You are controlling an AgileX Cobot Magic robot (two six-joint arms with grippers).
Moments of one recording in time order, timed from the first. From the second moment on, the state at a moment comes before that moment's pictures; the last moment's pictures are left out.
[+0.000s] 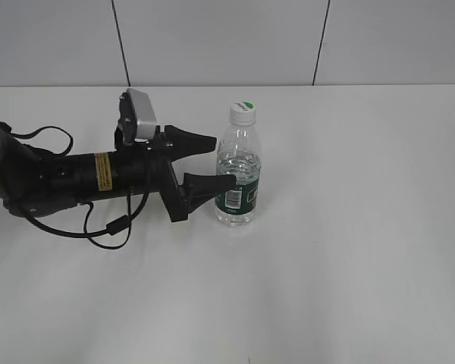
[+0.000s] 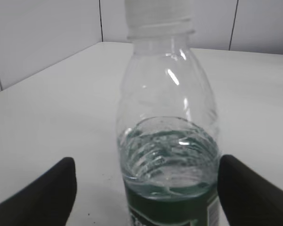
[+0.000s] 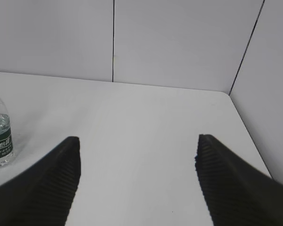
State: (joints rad) left arm -0.28 2.22 -0.99 1.08 -1.19 -0.36; right arm 0.03 0.04 -0.54 0.10 0.75 -0.25
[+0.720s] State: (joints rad) left arm -0.31 2.24 -1.00 1.15 -1.13 -0.44; right arm 0.03 0.04 -0.54 0.10 0.75 -0.25
